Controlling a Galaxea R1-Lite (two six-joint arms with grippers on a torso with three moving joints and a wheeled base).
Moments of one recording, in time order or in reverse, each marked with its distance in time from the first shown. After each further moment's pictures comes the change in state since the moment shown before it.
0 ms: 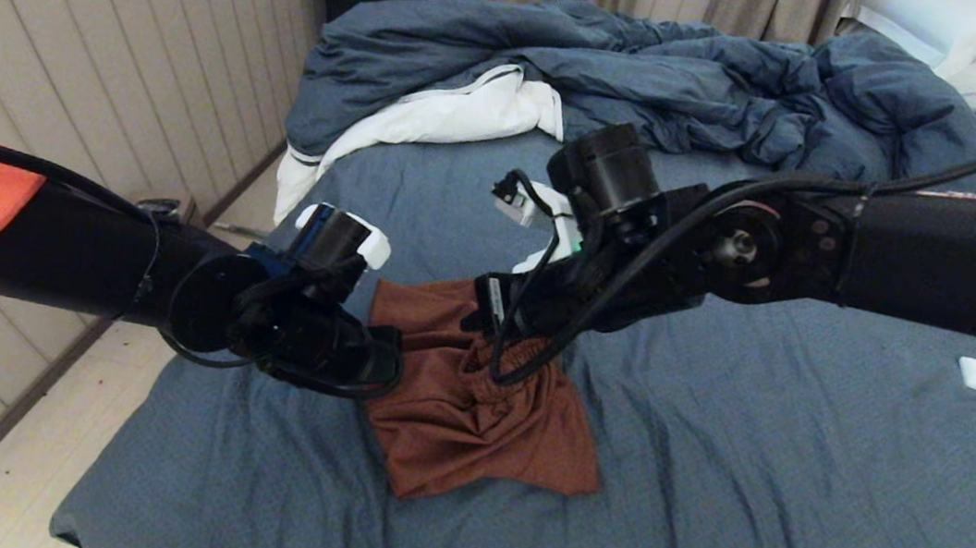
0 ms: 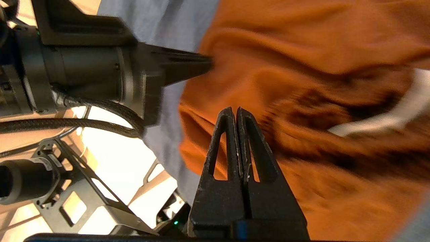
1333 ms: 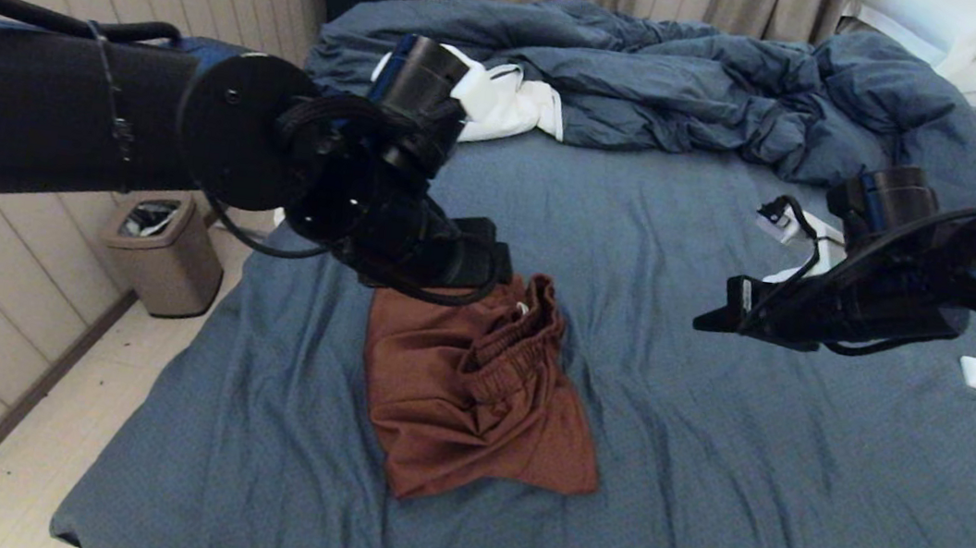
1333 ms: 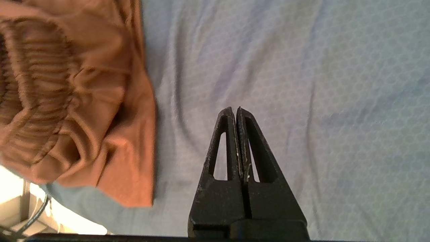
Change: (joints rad) left arm -0.169 0.001 -0.550 0.391 0.155 0.041; right arm -0.581 -0.193 0.364 -0.120 0.097 -0.107
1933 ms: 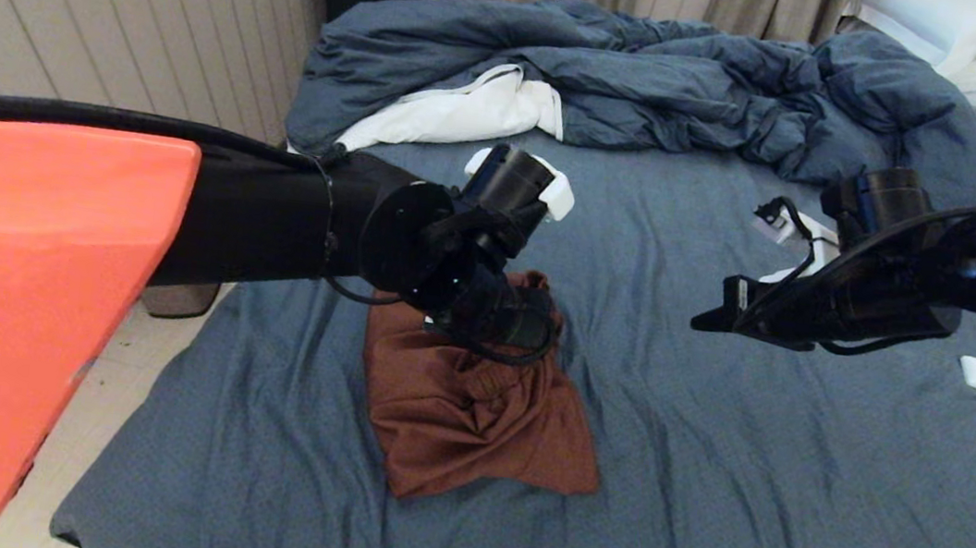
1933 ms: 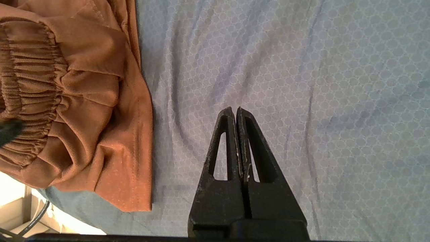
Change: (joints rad) left arm -0.075 0.228 -0.149 -0.014 0.004 0.041; right arm -0.004 0.024 -0.020 0.000 -0.002 0.007
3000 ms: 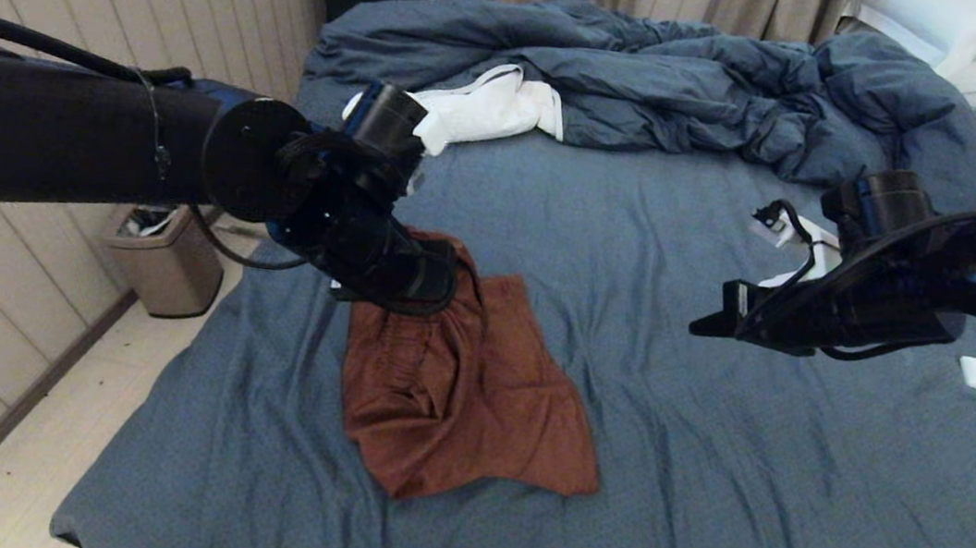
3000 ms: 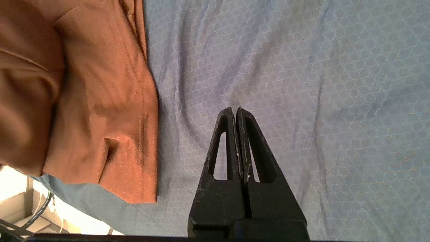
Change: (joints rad) left arm 0.169 -0.165 0.169 0.017 -0.090 0.010; right arm 0.009 -0.023 0.031 -0.001 0.000 0.001
